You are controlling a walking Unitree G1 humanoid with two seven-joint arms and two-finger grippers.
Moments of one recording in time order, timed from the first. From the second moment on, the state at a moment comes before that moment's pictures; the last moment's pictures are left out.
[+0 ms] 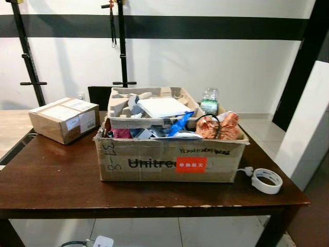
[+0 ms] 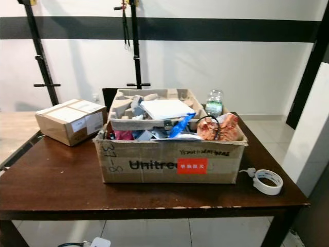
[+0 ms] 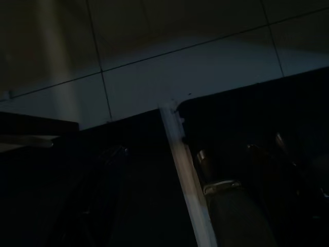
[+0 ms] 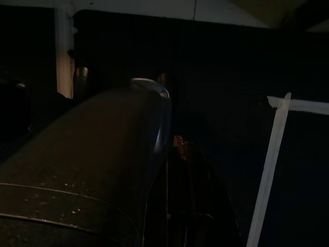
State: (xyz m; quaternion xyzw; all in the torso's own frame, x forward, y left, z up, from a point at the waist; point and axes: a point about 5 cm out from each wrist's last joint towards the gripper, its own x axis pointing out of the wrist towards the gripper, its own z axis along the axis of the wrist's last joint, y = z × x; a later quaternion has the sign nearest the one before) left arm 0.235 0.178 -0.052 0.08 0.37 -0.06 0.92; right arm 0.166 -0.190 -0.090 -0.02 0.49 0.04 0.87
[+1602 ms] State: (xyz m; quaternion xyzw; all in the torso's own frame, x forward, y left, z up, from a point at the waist) left arm 0.227 0.176 -0.058 0.08 0.39 -0.05 0.92; right arm 0.166 -0.193 -0.090 -0.01 0.49 0.04 0.87
